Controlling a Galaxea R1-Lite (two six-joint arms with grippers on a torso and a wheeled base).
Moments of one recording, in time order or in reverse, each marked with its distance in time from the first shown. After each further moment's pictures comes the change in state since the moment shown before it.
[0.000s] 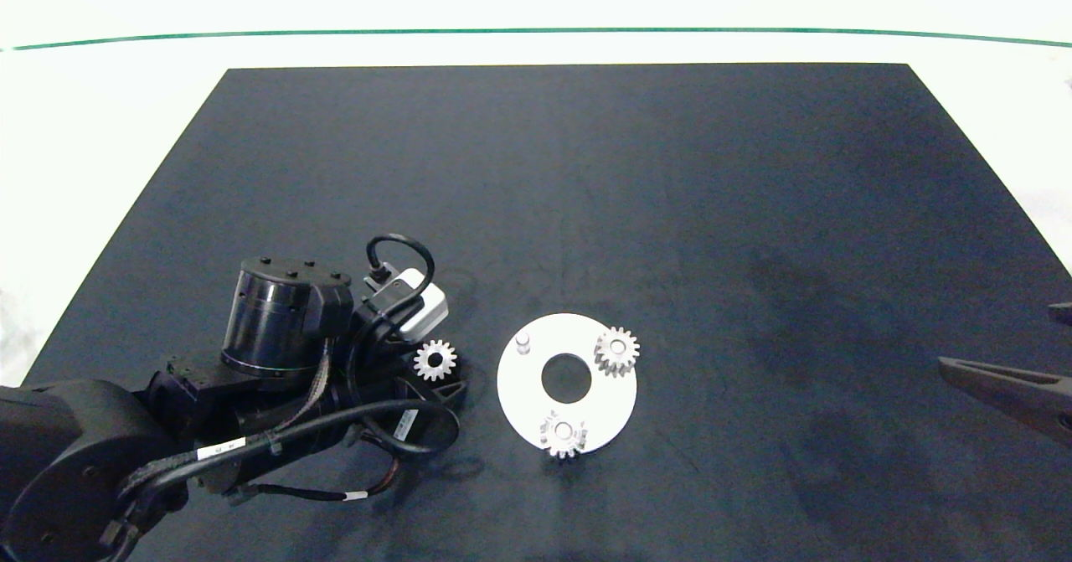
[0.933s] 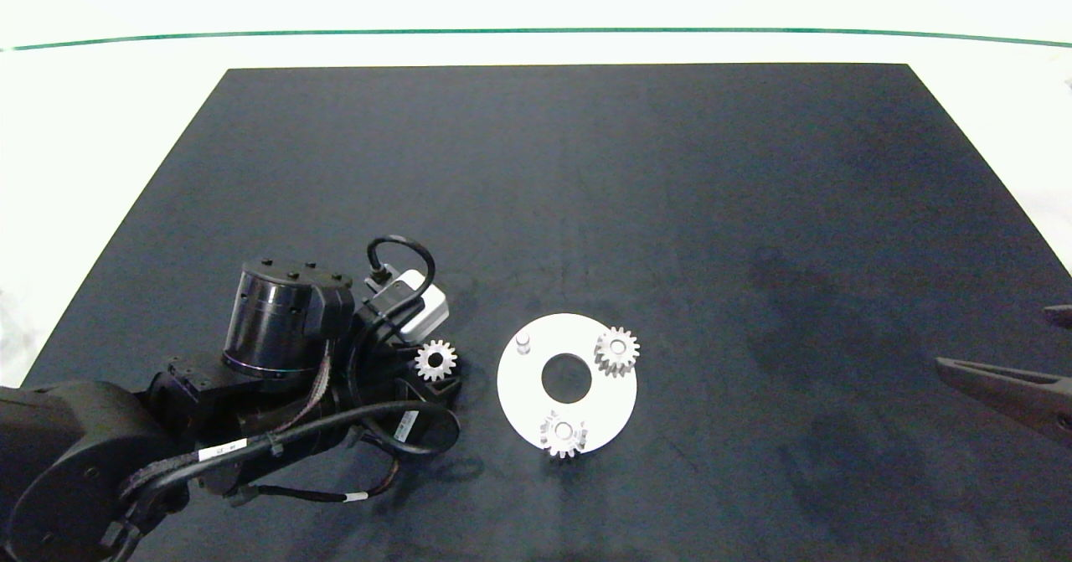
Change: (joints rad) left arm 0.000 0.003 0.002 0.001 0.000 -0.001; right arm 0.000 0.001 0.000 0.000 0.011 0.016
